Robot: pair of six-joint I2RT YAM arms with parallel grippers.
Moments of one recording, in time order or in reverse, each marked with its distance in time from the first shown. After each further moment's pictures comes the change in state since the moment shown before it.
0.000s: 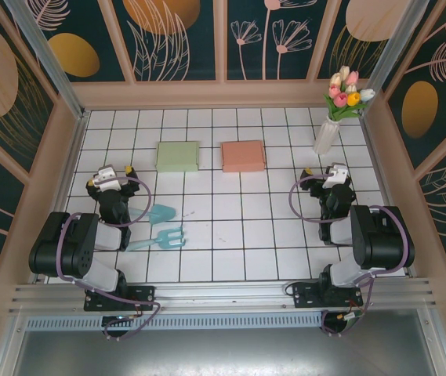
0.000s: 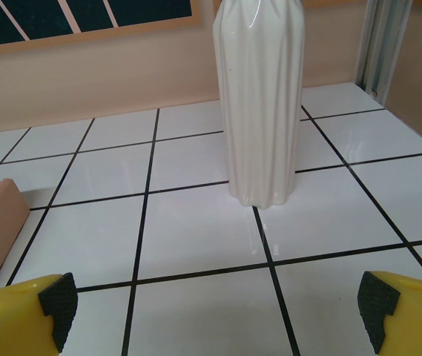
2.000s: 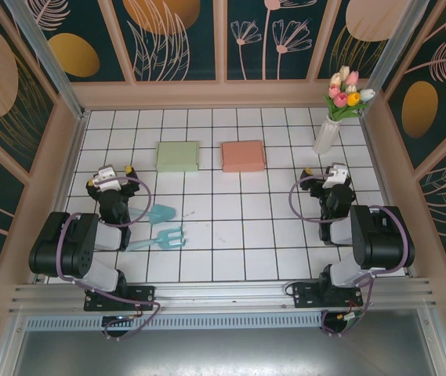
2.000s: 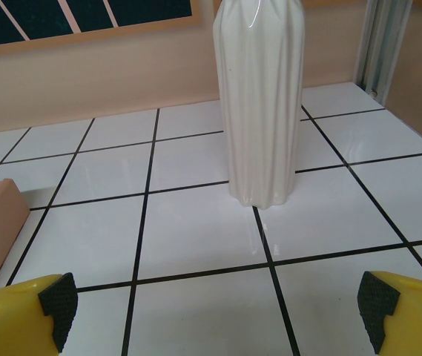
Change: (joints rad) left arm 0.000 0.000 0.000 0.000 0.000 0.000; right arm 0.000 0.000 0.000 0.000 0.000 0.000
